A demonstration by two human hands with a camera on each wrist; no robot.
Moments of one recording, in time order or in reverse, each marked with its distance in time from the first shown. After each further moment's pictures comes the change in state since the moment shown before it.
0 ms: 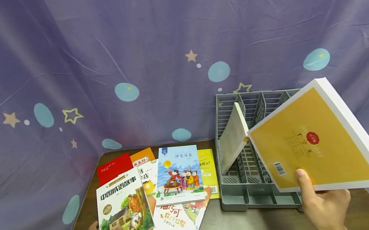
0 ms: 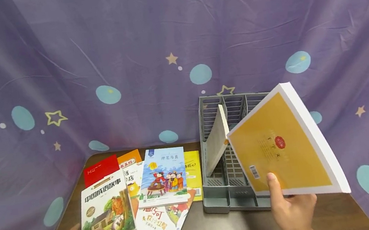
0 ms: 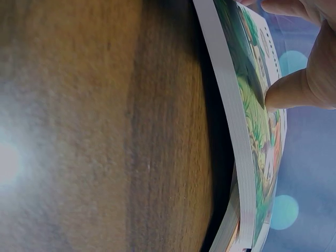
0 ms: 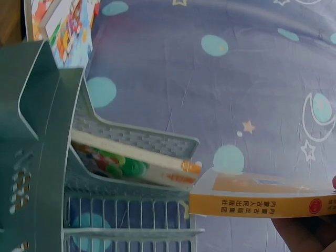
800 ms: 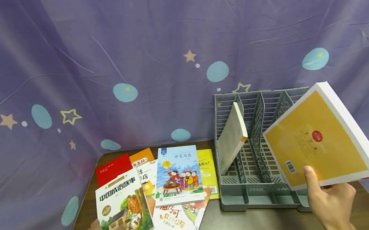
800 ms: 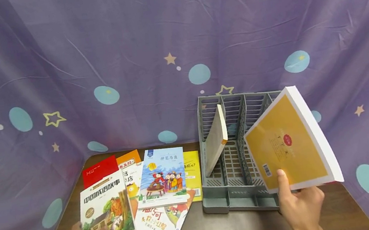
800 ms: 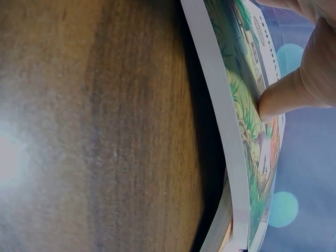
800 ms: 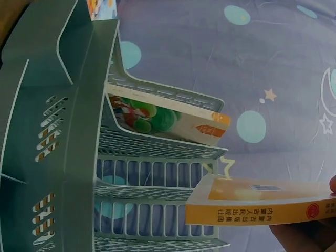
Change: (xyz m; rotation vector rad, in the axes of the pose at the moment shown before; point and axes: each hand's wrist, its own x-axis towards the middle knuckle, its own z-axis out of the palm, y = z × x) left_hand 0.008 0.008 0.007 0.008 0.030 0.043; right_hand 0.006 0.034 -0.016 -0.197 -0.016 0.050
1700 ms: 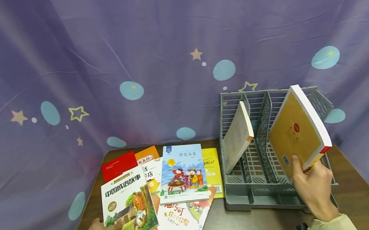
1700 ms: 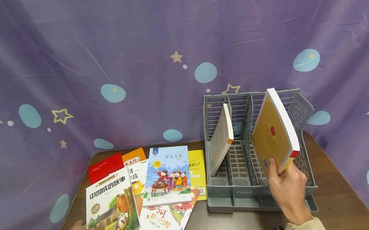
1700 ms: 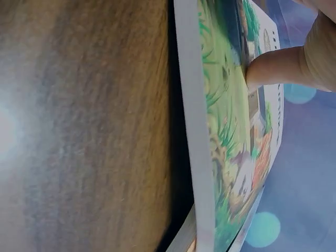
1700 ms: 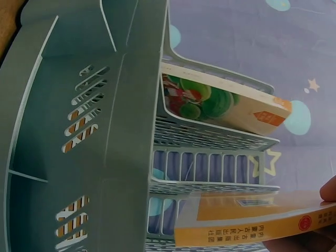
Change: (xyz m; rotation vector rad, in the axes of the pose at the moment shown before) left_hand 0.007 -0.003 -0.003 -0.130 0.079 -0.131; right_hand 0.012 0.044 0.045 -0.203 -0.057 -0.201
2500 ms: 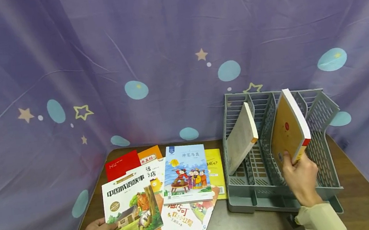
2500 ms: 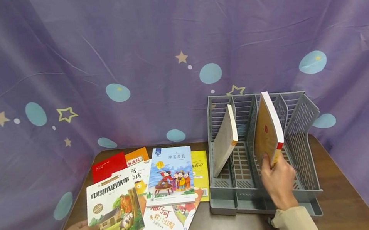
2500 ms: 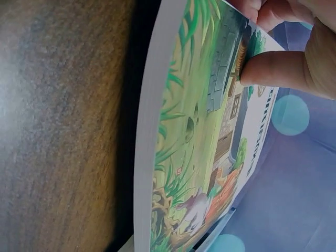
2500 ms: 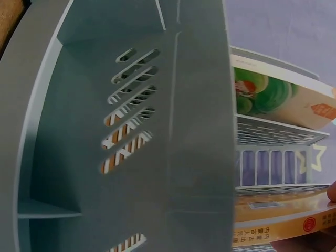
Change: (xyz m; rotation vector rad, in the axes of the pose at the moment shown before) left_hand 0.019 -0.018 -0.016 -0.358 -0.248 -0.132; right_hand -0.005 0.017 0.048 0.035 -0.044 0.062
